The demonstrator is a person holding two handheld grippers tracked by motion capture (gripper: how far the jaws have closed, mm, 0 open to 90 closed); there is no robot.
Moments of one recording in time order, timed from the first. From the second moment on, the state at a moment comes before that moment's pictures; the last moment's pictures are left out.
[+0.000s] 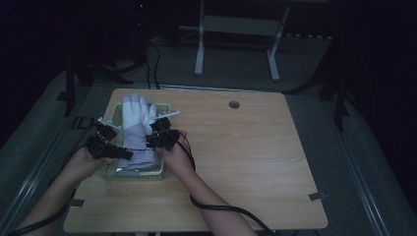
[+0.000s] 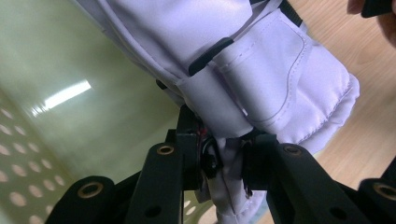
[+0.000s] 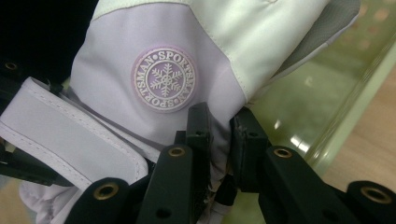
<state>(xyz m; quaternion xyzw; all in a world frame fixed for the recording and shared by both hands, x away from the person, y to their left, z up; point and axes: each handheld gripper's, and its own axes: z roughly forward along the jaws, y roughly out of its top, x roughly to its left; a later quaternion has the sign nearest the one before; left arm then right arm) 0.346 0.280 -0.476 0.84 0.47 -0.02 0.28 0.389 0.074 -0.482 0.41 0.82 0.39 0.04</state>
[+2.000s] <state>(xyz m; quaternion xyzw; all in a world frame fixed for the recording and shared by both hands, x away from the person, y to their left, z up) 0.308 0.234 -0.468 0.77 0.48 0.18 0.38 0.391 0.017 -0.470 0.28 0.87 0.41 0.07</state>
